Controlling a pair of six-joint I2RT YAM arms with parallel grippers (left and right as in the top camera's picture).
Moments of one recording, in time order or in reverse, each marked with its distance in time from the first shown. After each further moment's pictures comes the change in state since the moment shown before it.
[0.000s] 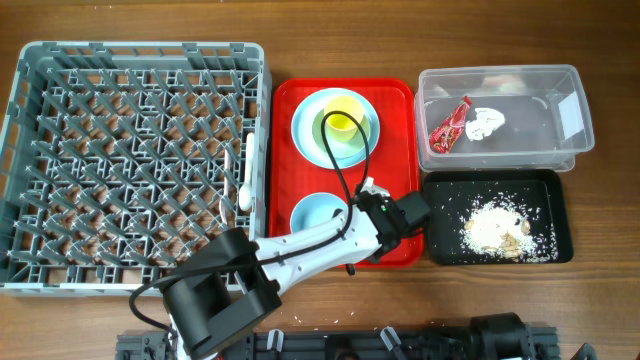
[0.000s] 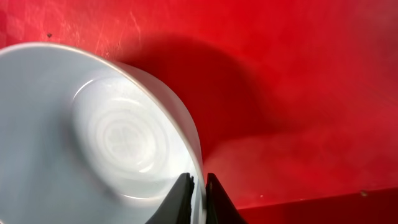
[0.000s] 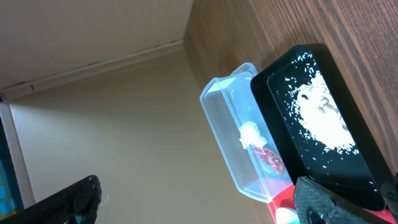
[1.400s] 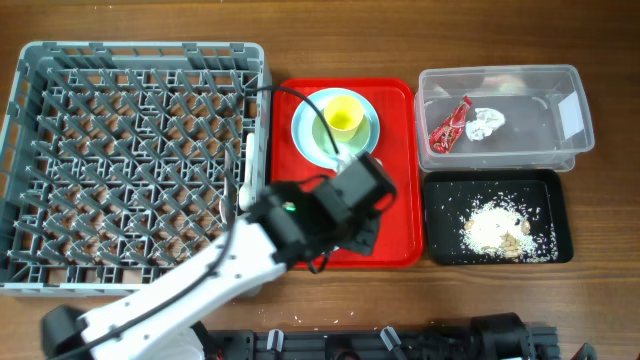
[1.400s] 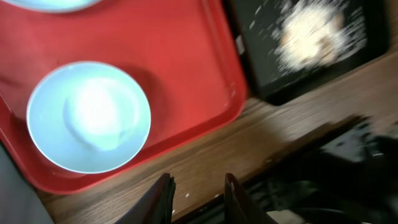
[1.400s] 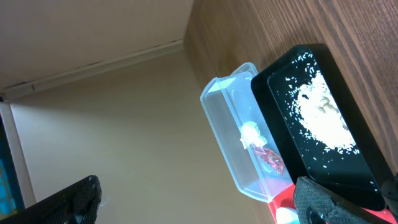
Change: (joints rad) left arm 0.090 -0.451 0.069 -0.092 0.284 0.044; right arm 0.000 0.000 0.002 0.000 0.000 0.000
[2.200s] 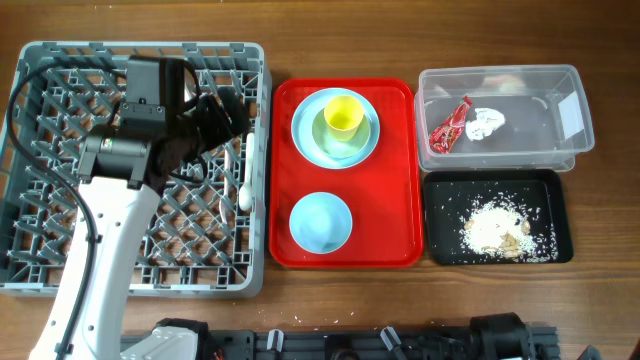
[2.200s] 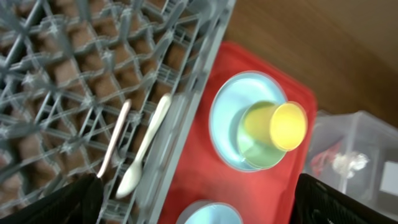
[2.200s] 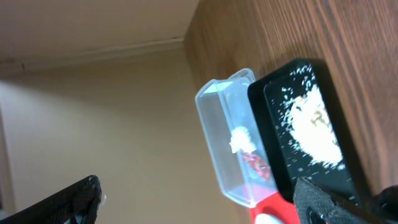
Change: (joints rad) left arm 0.850 -0.100 0.015 0.081 0.097 0.042; right arm 0.000 0.000 0.002 0.003 0.000 -0.100
